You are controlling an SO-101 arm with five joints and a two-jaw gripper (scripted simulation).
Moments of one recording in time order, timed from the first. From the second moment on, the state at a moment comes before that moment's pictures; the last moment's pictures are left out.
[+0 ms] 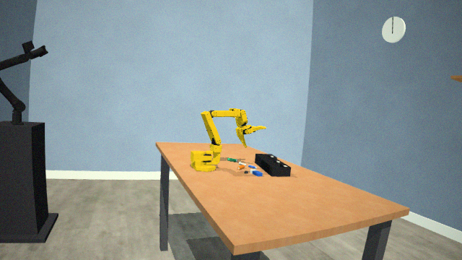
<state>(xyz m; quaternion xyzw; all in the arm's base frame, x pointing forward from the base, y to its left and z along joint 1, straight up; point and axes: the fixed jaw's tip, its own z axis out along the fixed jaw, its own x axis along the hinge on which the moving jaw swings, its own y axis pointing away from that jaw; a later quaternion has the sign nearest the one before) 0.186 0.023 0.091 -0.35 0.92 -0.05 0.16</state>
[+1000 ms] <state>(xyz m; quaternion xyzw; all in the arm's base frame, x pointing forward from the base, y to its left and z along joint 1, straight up) 0.158 0.001 0.105 -0.01 1.00 0.00 0.08</state>
